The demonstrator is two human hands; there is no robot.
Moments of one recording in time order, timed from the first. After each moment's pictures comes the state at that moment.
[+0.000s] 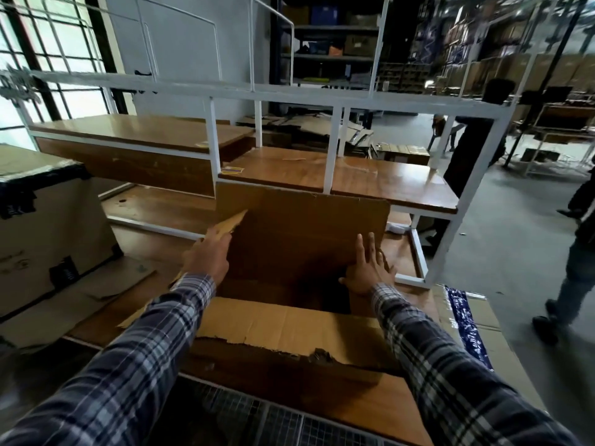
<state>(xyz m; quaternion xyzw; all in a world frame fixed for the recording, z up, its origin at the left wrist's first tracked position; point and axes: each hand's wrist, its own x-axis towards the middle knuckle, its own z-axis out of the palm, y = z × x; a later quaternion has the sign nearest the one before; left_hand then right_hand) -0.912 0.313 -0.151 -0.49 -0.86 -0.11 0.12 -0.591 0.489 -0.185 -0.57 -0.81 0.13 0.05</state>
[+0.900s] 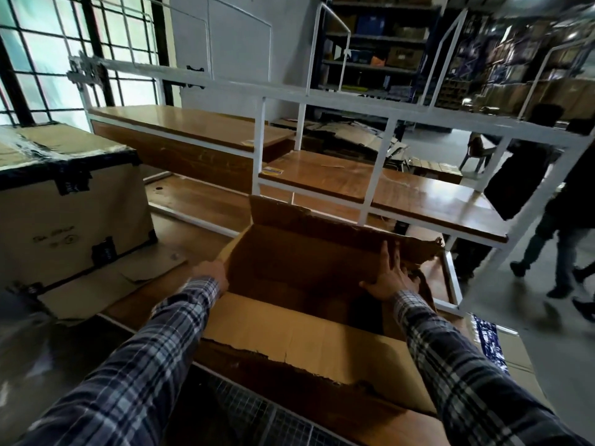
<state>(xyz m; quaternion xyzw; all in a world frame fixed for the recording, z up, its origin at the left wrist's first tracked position) -1.000 0.286 -0.199 -0.35 -0.93 -0.03 -0.13 -0.643 0.496 -0.177 -0.58 -0.81 0.10 0.03</state>
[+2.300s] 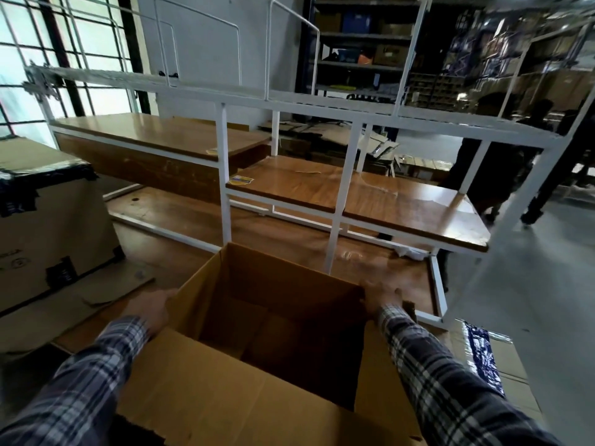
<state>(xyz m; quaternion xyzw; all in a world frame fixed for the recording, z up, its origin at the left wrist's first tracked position) -1.008 0.277 -0.214 -0.42 -0.90 -0.05 -0.08 -0.606 0.582 -0.195 -0.56 -0.82 0.05 -0.05</state>
